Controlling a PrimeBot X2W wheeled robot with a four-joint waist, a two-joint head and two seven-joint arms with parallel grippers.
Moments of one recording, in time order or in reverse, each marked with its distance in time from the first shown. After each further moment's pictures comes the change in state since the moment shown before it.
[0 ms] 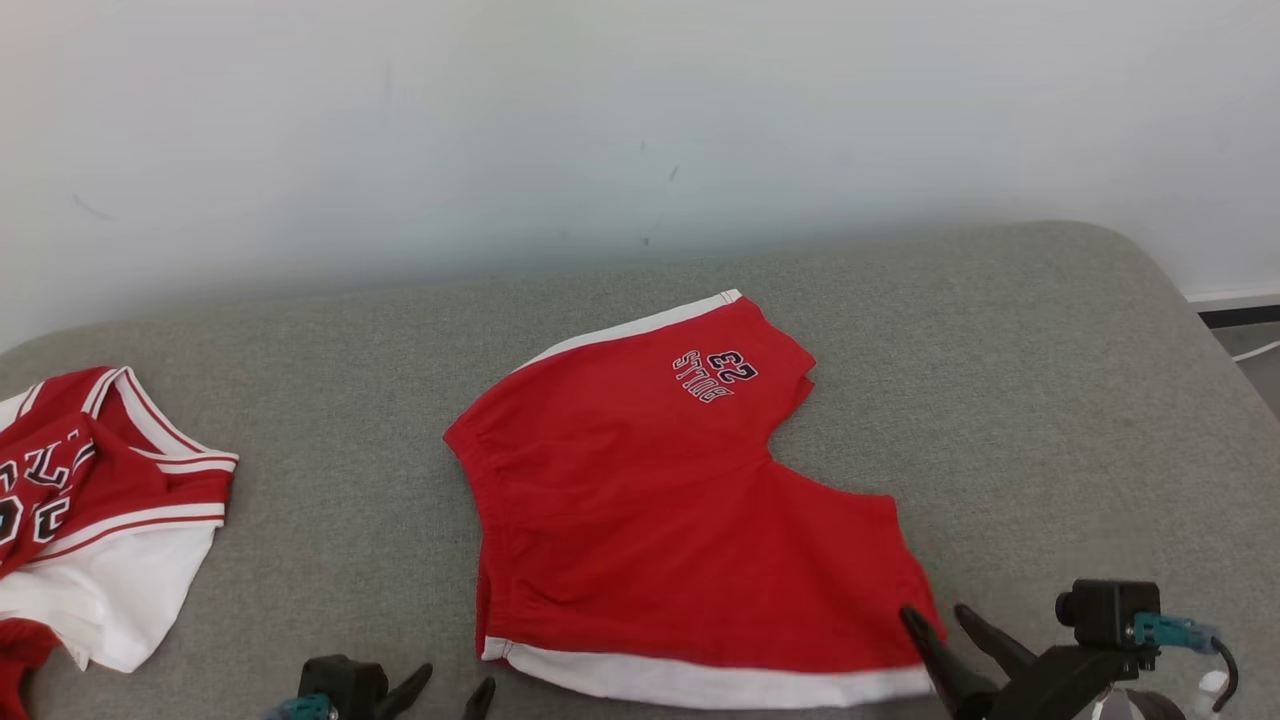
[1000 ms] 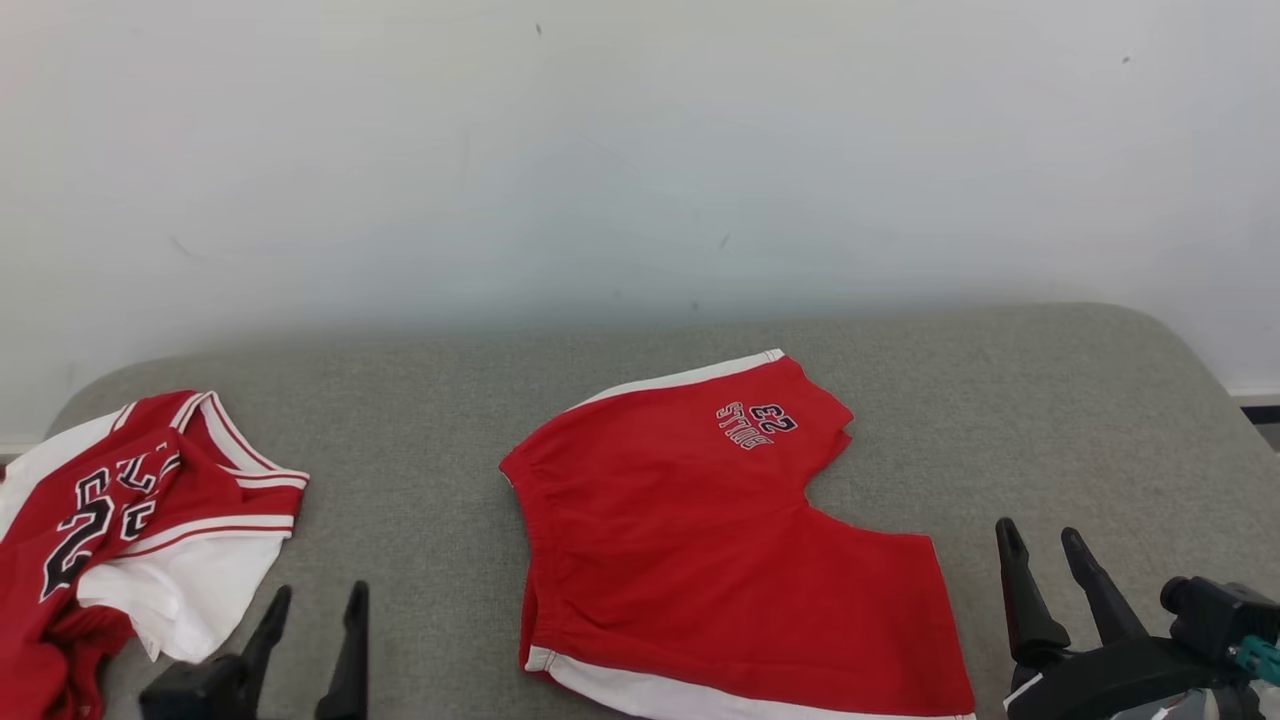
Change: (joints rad) left arm 0.133 0.017 0.201 -0.290 0.041 0.234 -0.180; right arm 0.052 0.064 -0.141 -0.064 -0.113 -0.108 -0.277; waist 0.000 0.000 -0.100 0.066
